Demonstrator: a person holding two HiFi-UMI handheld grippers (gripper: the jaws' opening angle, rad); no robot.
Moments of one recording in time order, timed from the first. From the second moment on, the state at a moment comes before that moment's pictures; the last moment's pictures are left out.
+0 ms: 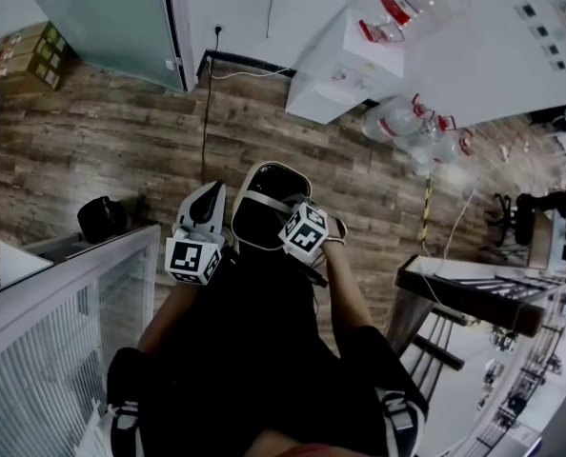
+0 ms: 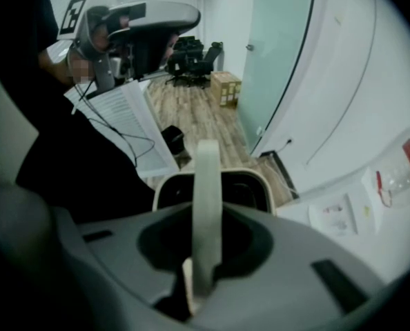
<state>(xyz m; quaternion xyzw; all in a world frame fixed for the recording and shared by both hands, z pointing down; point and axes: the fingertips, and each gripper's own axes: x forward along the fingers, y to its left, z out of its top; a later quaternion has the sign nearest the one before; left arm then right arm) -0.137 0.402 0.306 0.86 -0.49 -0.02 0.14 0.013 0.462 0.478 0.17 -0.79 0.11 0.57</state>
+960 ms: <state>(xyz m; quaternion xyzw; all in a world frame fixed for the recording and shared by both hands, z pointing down) -0.070 0.197 0.315 0.84 -0.52 0.02 0.15 0.051 0.272 0.497 0.12 -0.81 0.09 0.57</state>
